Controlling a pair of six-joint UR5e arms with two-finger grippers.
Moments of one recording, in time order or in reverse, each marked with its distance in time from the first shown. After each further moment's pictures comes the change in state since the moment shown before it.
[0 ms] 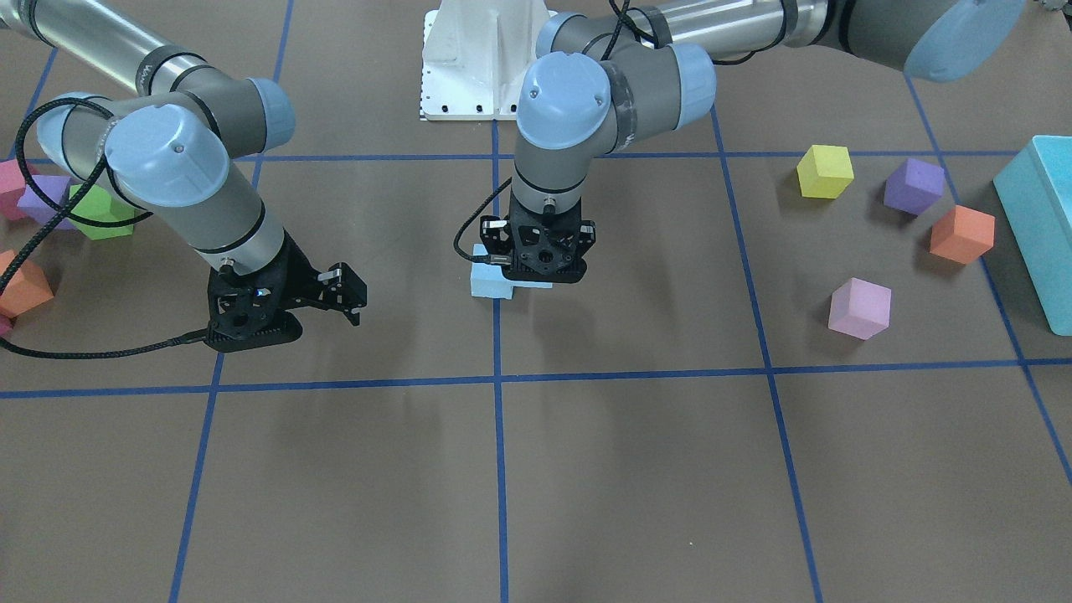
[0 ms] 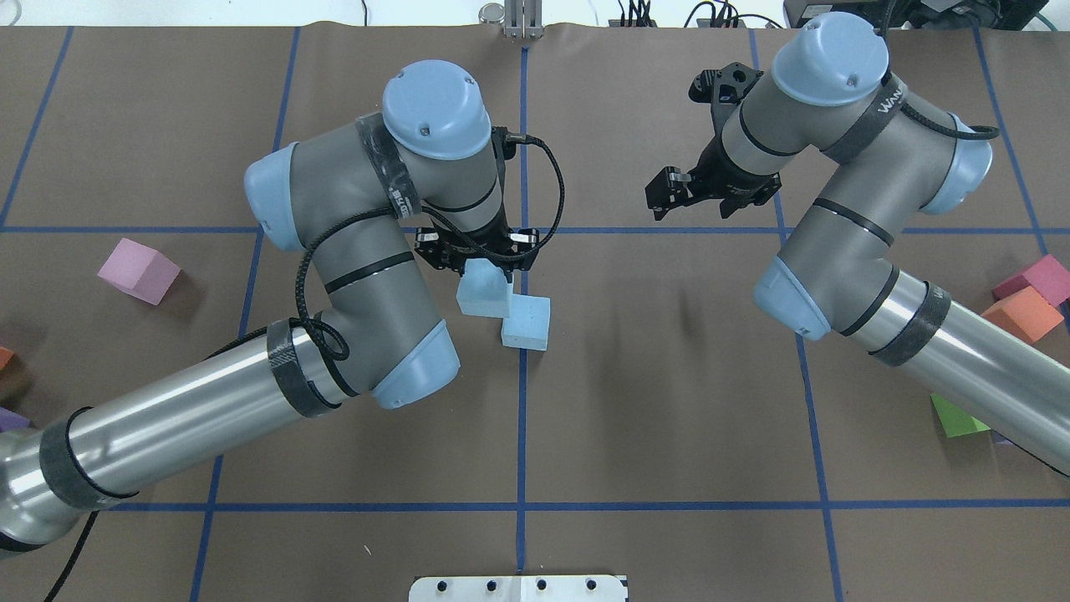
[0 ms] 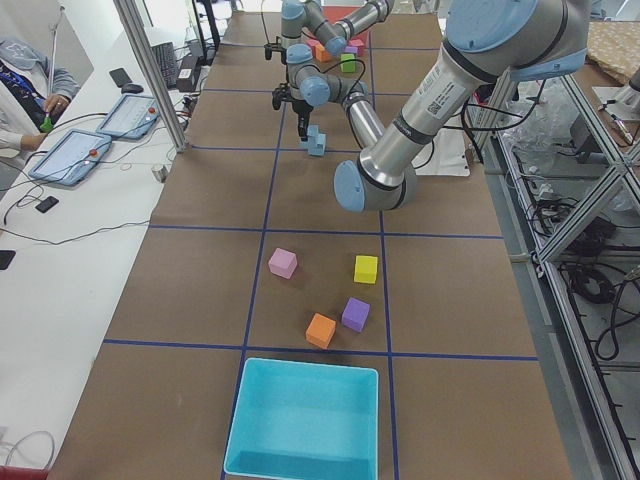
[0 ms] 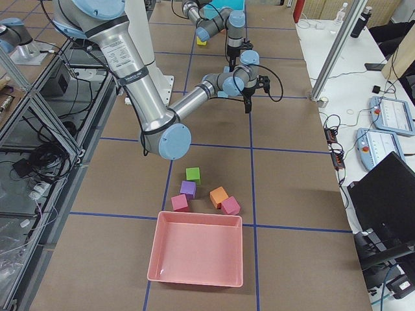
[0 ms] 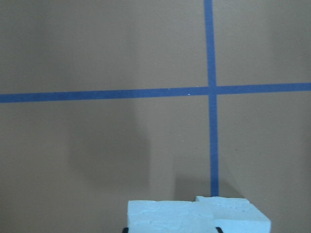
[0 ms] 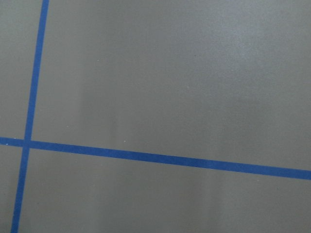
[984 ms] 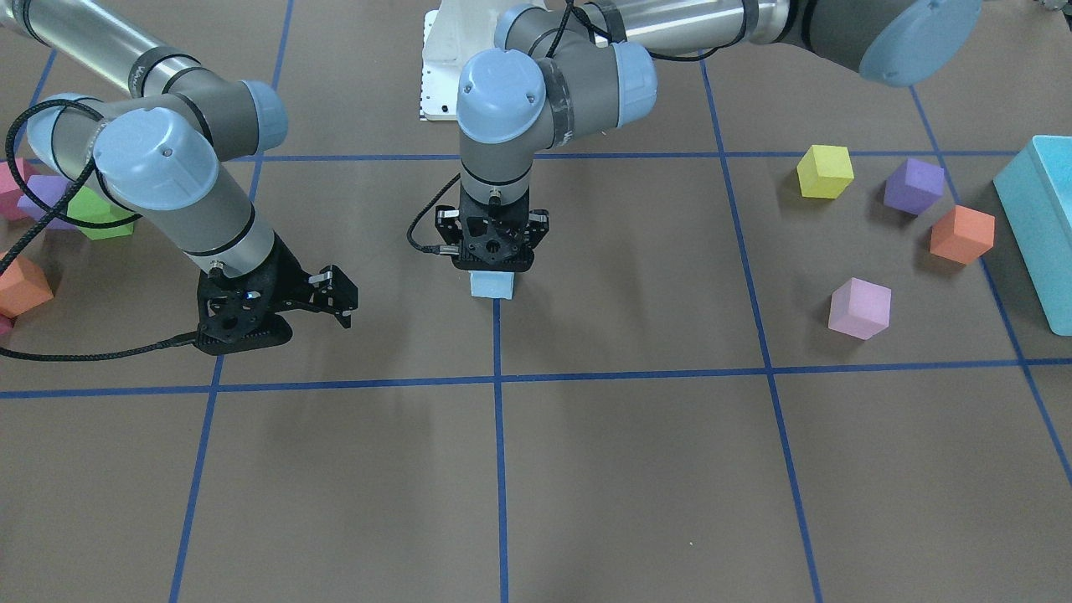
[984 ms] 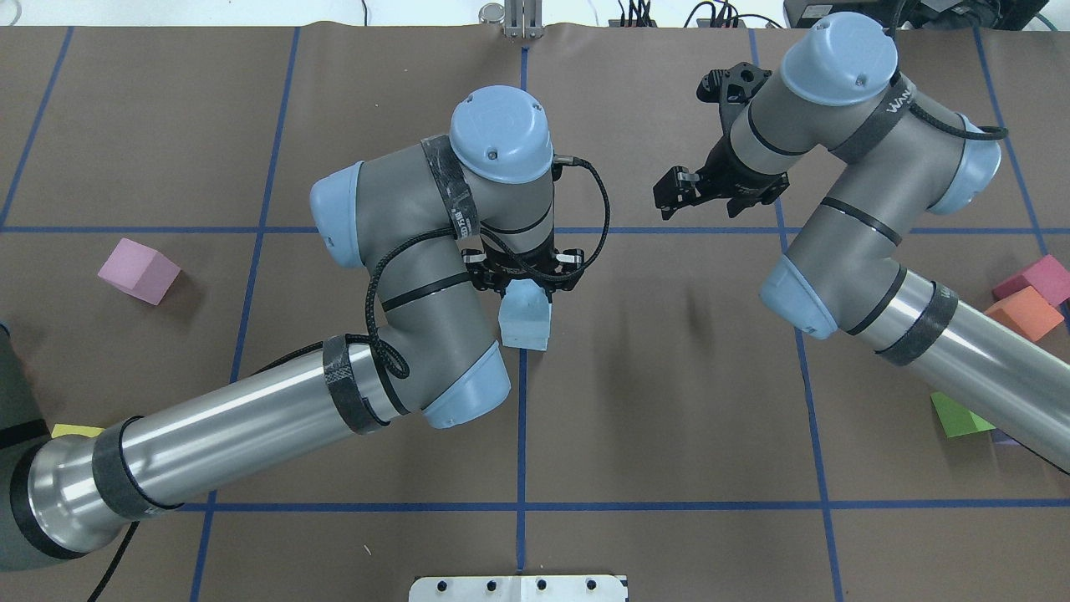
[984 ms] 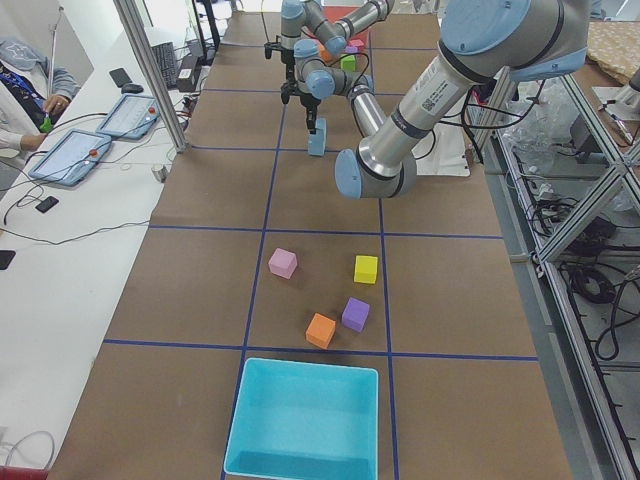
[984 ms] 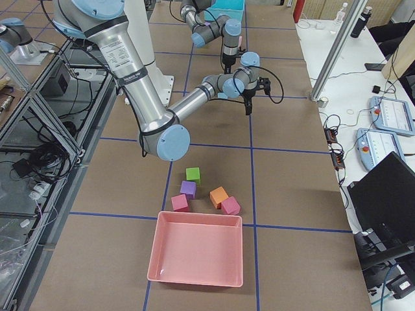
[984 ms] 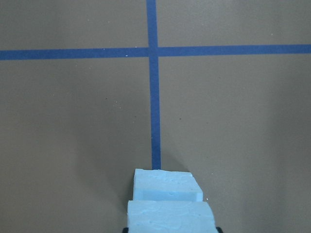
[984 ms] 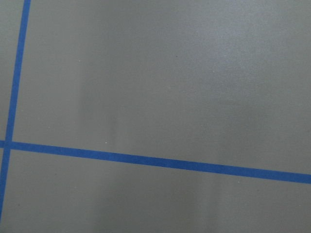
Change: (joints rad) left arm 0.040 -0.067 0.066 -0.006 0.004 -0.038; right arm 0.007 -0.010 0.001 0.001 0.000 -0.011
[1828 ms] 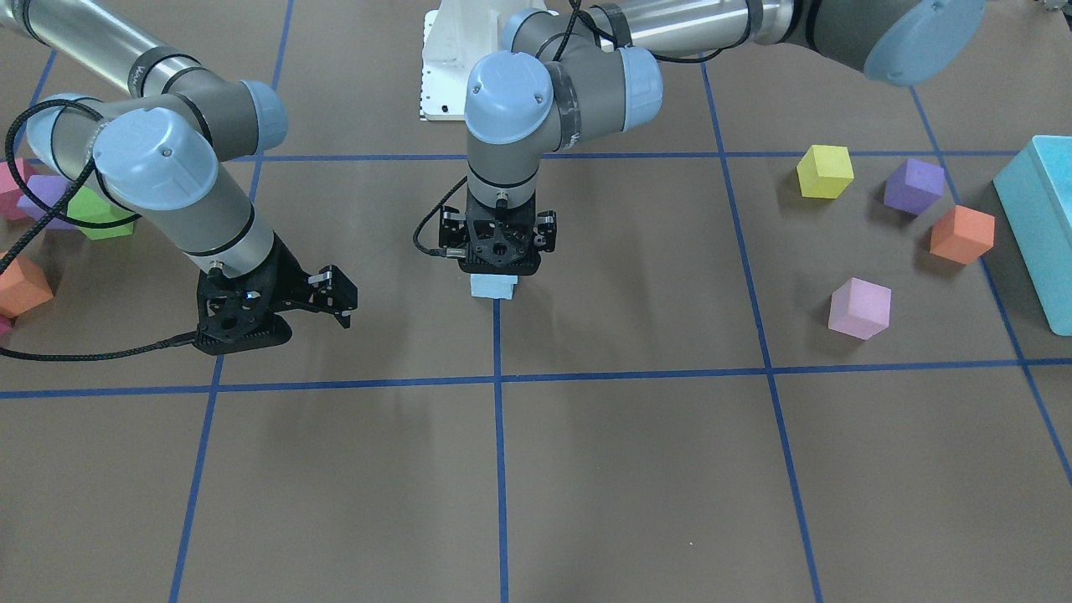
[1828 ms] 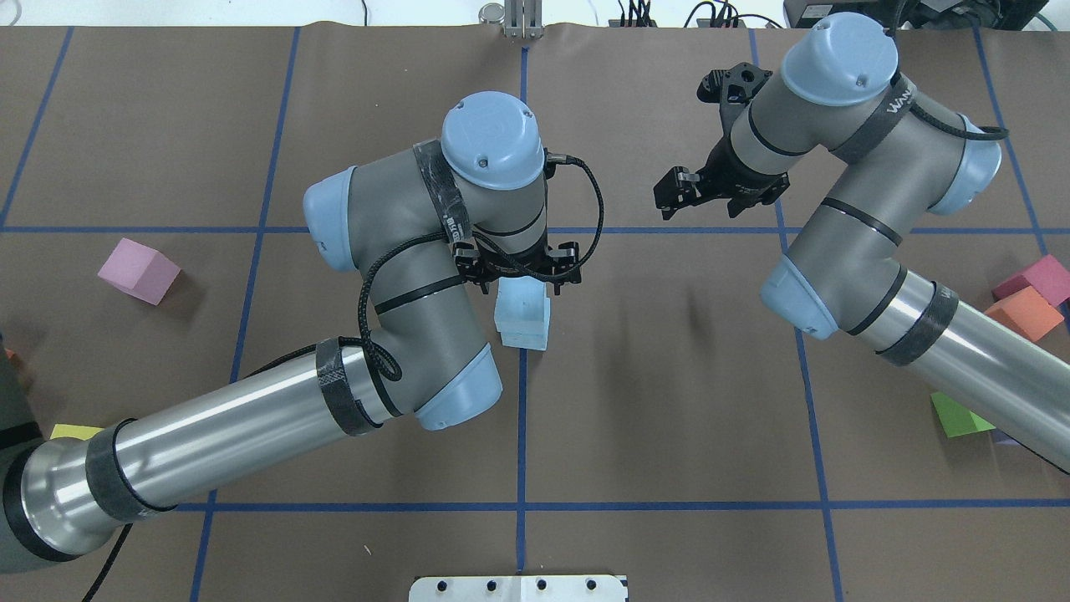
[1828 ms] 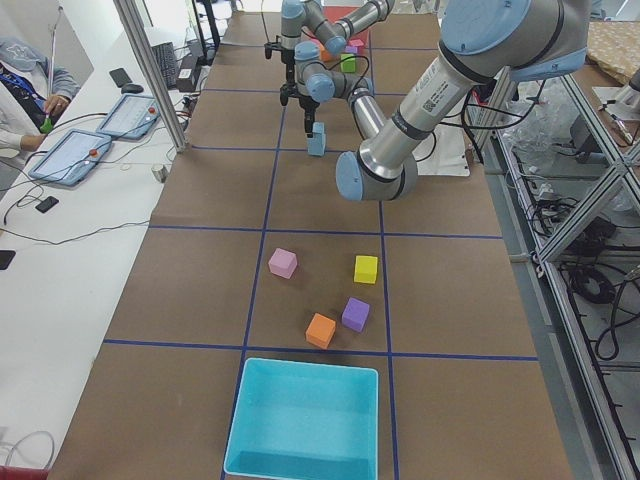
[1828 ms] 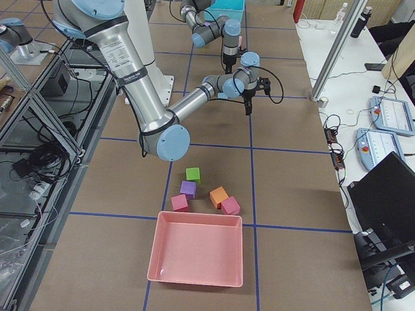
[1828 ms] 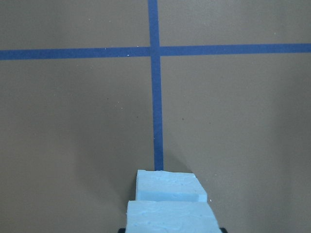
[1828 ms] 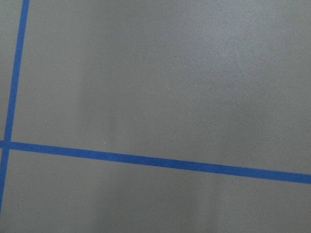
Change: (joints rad) left arm 0.000 0.017 -0.007 -0.031 0.037 -0.010; right arm 0.000 -0.001 0.001 0.000 0.000 0.000
